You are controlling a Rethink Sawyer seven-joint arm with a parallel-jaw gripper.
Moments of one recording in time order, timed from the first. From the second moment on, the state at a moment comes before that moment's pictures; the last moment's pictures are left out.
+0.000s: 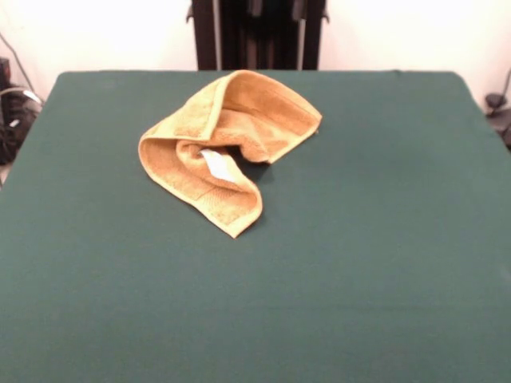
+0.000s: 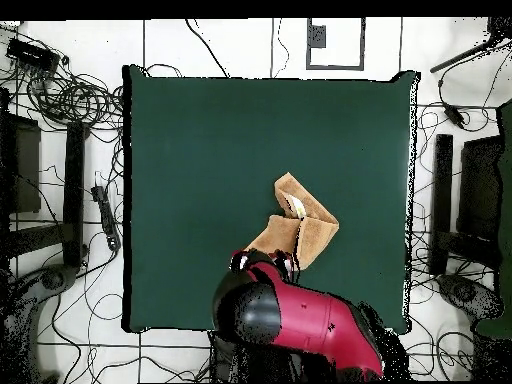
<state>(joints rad) -0.14 -1.00 -0.10 2.06 -0.06 0.37 1.57</state>
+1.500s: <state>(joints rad) -0.18 -0.64 -0.10 1.89 0.00 0.29 1.57</state>
